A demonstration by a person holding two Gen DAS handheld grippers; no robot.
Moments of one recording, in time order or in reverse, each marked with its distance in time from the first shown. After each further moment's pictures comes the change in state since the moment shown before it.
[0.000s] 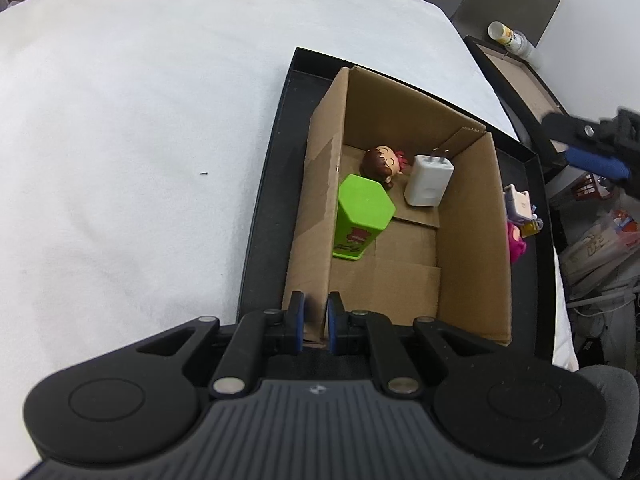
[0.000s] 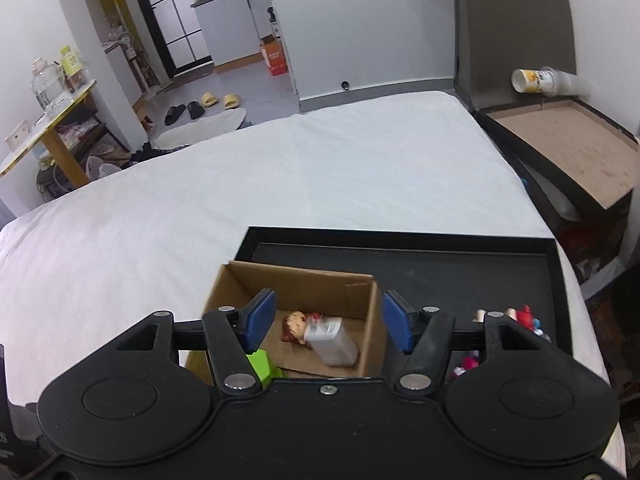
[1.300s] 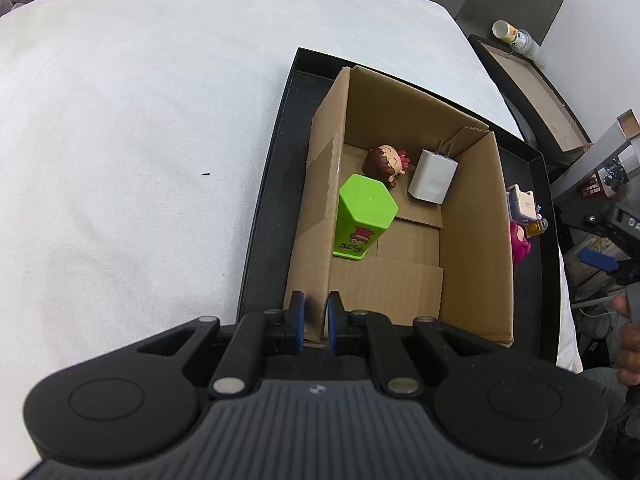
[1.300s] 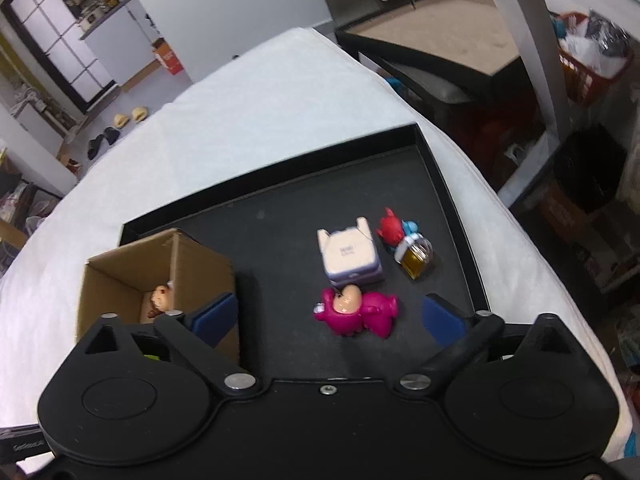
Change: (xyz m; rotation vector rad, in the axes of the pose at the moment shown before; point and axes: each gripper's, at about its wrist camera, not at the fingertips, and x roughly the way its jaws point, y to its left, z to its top) left arm 0.002 -0.005 0.001 0.003 -0.001 0.025; right arm 0.022 -0.128 -0.050 0.325 0.109 -0.107
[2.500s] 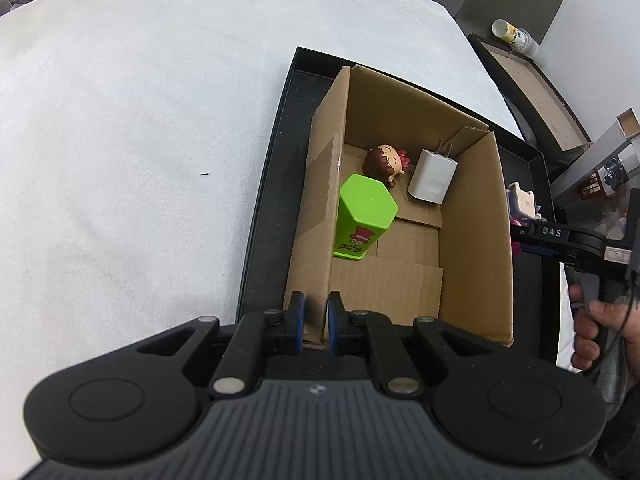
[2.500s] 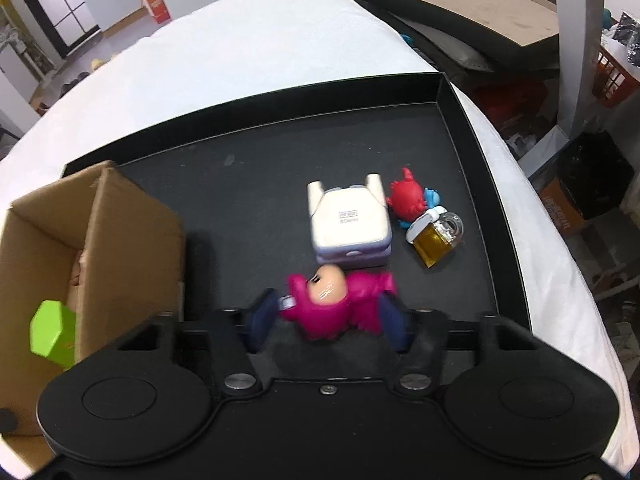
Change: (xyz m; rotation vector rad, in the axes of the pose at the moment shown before) left arm 0.001 -0.001 -0.002 -0.003 -0.001 0.003; right arm 0.057 0.016 -0.015 -0.125 0.085 -0.097
